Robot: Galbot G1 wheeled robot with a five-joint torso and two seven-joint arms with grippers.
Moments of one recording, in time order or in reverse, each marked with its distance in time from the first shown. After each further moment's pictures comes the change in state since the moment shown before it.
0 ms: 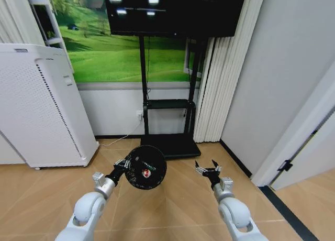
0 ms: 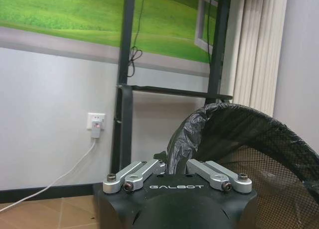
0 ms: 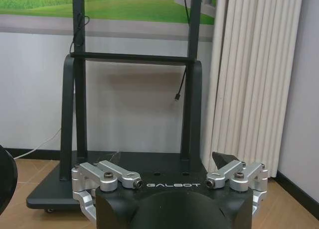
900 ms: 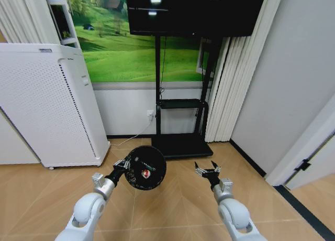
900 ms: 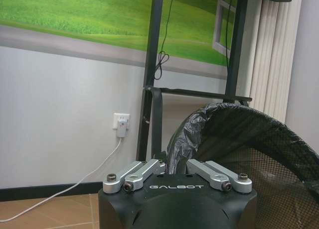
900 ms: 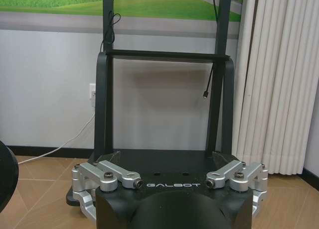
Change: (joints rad) left arm 0.006 0.003 -0.002 -0.004 -0.005 0.001 -0.001; right arm -0.006 0.003 -0.002 -0.013 0.002 0.009 -0.005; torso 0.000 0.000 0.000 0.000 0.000
